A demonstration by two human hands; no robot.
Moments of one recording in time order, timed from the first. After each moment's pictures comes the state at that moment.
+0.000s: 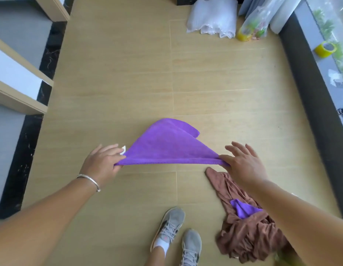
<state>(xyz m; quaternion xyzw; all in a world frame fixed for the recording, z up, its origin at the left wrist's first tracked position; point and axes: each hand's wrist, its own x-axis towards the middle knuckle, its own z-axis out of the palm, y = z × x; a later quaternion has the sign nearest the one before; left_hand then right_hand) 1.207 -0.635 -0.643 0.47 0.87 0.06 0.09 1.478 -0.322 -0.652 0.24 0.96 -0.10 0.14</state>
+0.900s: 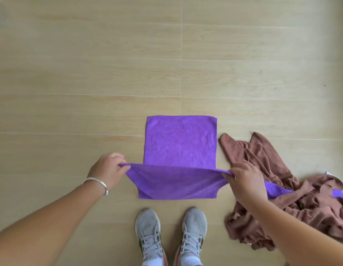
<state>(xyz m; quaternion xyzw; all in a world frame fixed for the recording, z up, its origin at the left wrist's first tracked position) 1.277 -0.714 -0.950 0.28 0.90 0.08 0.32 1.550 -0.416 -0.940 0.37 0.89 -0.18 0.19</state>
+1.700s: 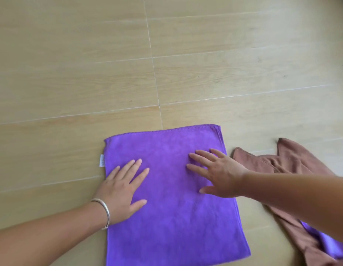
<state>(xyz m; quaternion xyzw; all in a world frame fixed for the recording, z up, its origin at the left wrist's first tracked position) 1.267 -0.616 -1.209 0.59 0.77 -0.12 0.21 1.465 -0.344 -1.198 -0.03 0.96 0.00 0.28</state>
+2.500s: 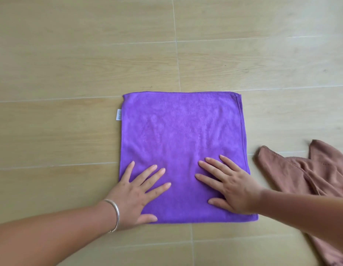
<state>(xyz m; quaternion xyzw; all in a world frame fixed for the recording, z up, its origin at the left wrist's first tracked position) 1.280 -0.644 -1.221 0.68 0.68 -0.18 0.21 1.484 -0.379 -1.225 -0.08 0.98 -0.04 0.17</state>
